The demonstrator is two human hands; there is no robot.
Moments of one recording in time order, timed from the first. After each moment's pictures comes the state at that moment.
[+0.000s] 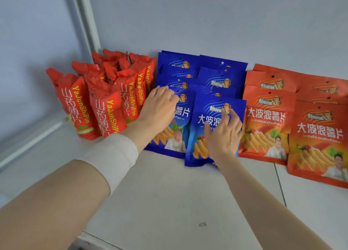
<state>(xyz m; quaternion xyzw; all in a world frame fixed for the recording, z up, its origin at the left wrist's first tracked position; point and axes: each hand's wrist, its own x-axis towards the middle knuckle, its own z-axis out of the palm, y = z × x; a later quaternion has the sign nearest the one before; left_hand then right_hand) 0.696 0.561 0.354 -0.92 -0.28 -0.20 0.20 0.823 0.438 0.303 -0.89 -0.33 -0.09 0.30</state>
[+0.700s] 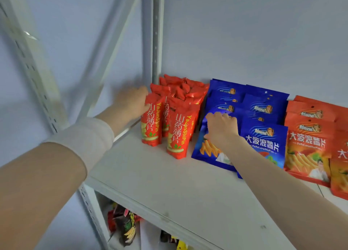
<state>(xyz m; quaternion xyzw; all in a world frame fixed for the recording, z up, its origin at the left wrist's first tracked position) 0.455 0.634 0.439 -0.87 -0.46 -0.17 0.04 0.653 0.501 0.409 -0.84 -0.53 -0.12 -0.05</state>
